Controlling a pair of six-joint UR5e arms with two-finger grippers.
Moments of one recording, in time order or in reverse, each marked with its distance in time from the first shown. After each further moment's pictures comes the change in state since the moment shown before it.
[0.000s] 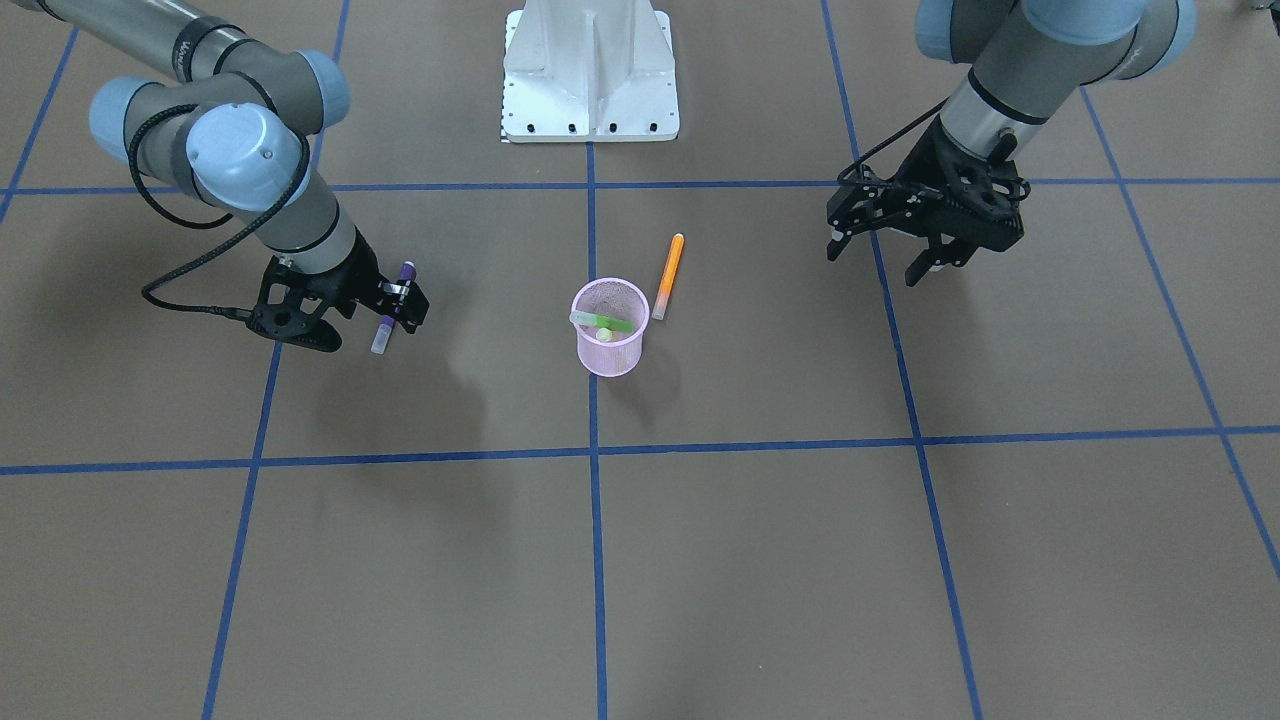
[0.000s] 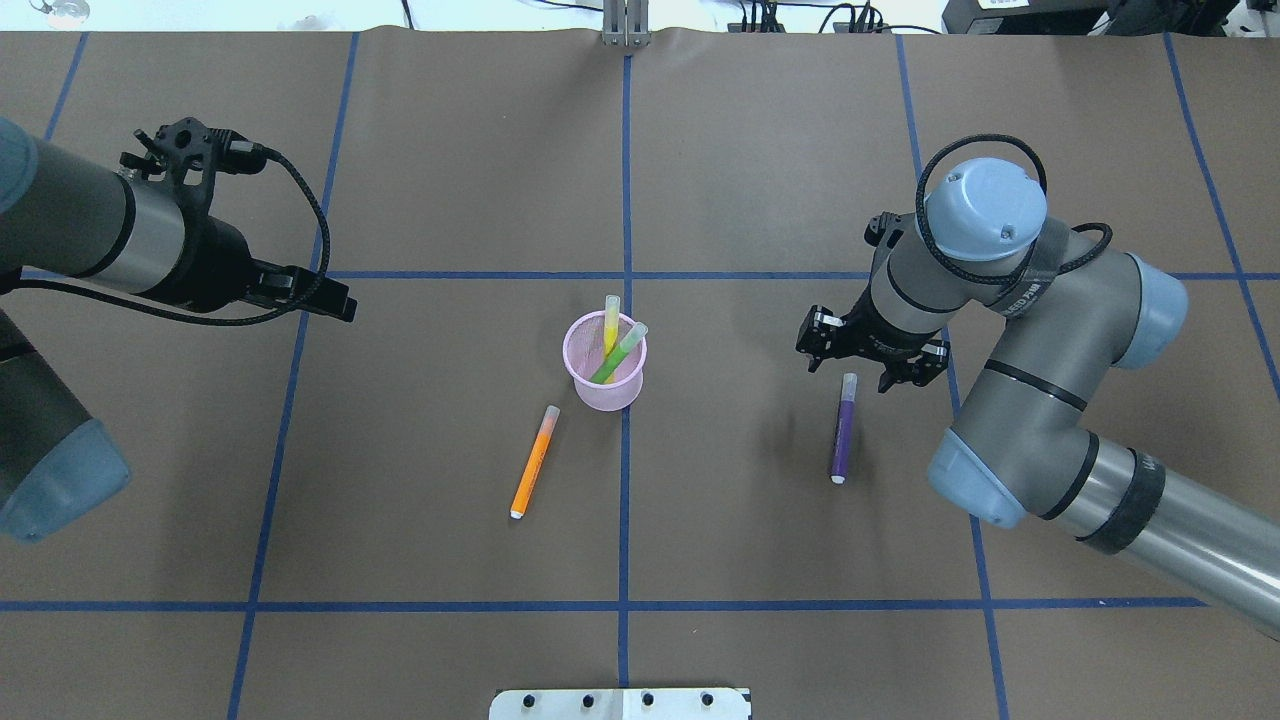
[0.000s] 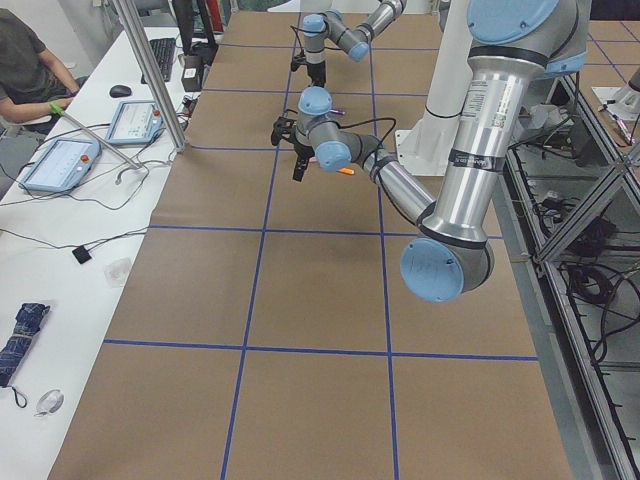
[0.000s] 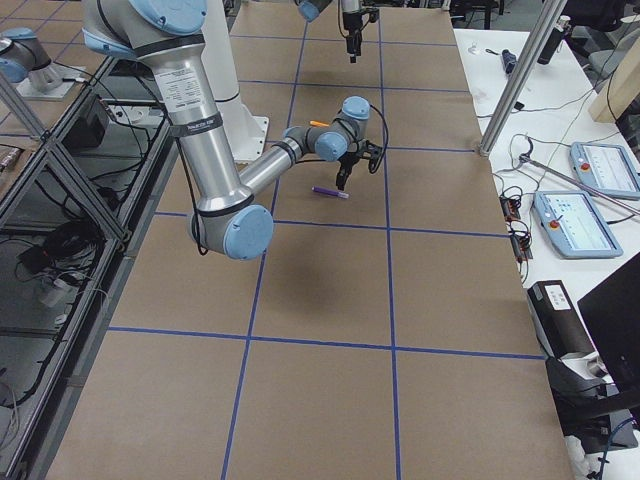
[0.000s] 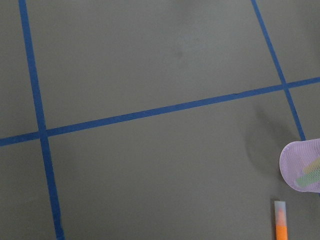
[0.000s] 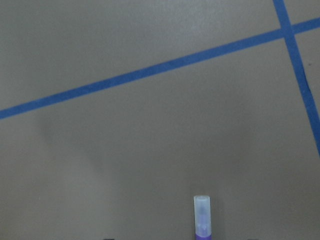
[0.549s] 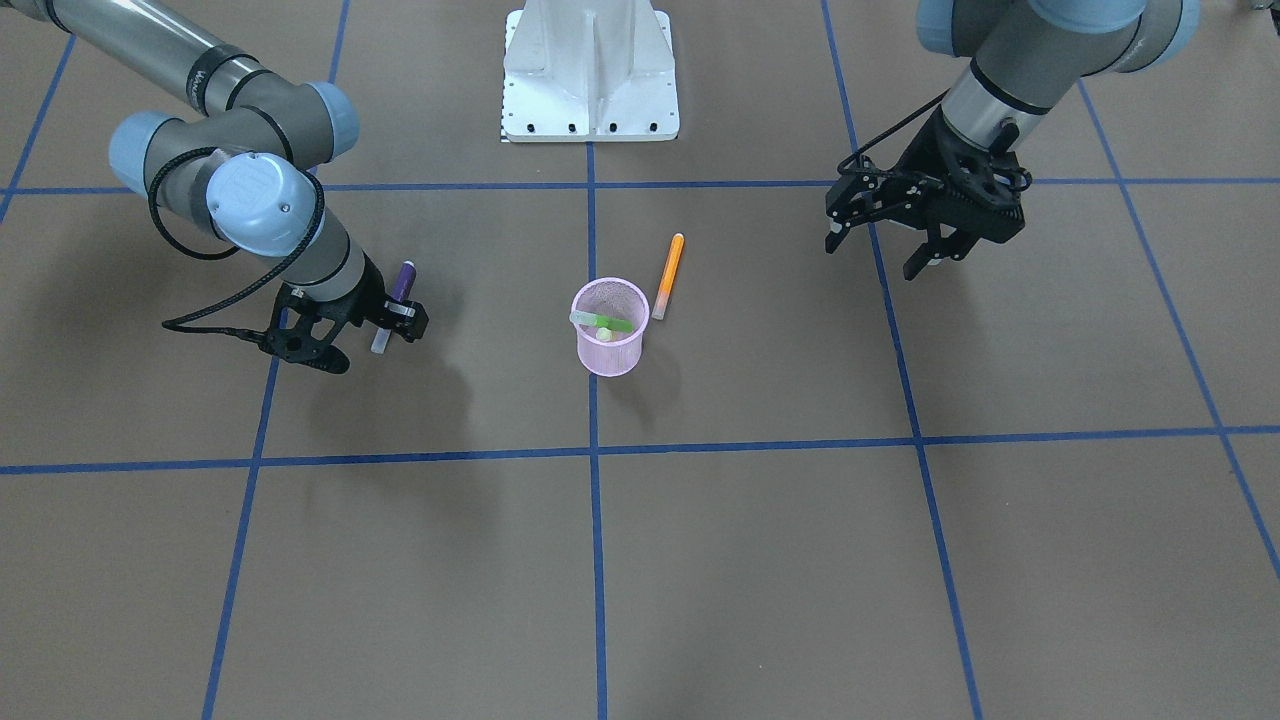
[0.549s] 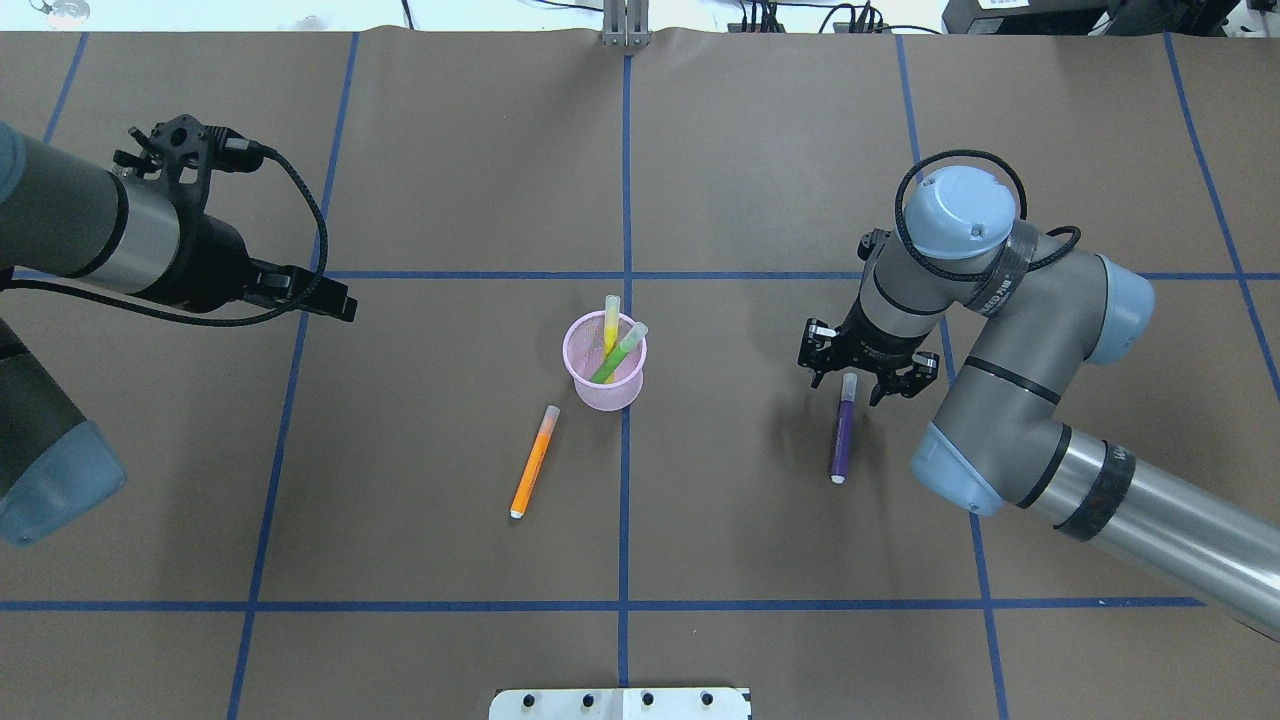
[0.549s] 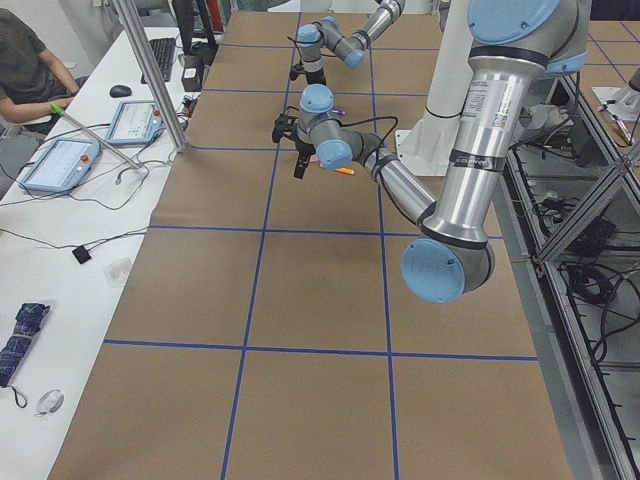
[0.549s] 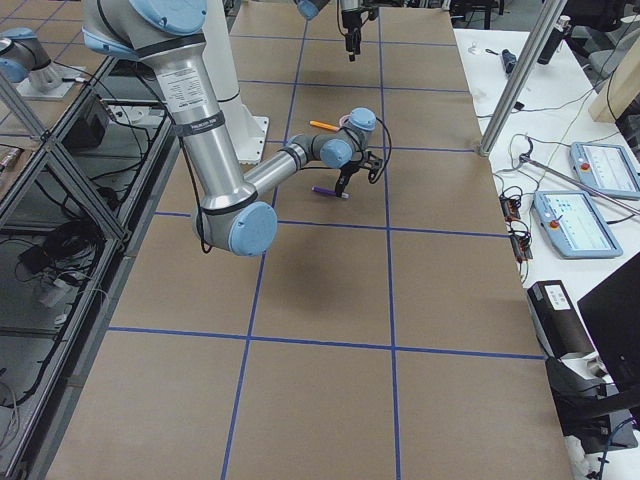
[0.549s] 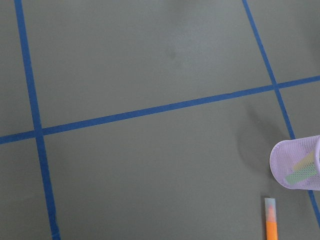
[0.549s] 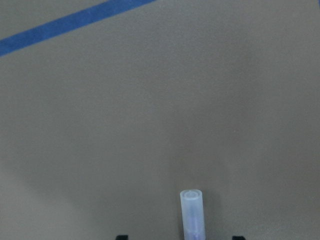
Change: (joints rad) left arm 0.000 0.002 -0.014 -0.002 -0.003 -0.002; right arm -0.006 0.021 -0.075 -0.003 0.043 0.002
